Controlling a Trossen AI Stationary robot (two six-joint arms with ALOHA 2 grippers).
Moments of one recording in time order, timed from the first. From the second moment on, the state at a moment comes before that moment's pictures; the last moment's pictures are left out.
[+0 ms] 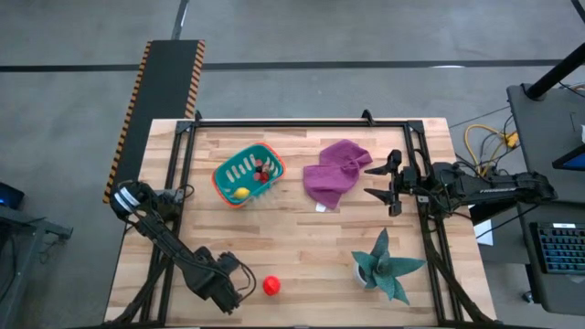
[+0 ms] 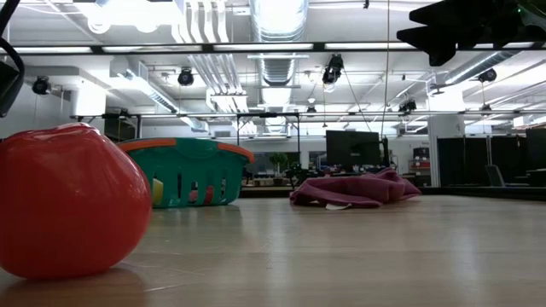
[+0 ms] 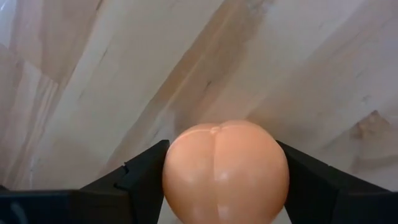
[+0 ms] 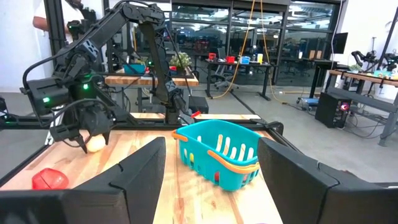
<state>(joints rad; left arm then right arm) -0.81 1.80 1.14 -0.96 0.07 -1.49 0.00 0.43 0.27 0.21 0.08 -0.06</state>
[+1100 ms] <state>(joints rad) -0.72 1.58 1.16 -0.74 -0.46 -1.06 0.00 0.43 0.27 0.22 0.08 -0.05</state>
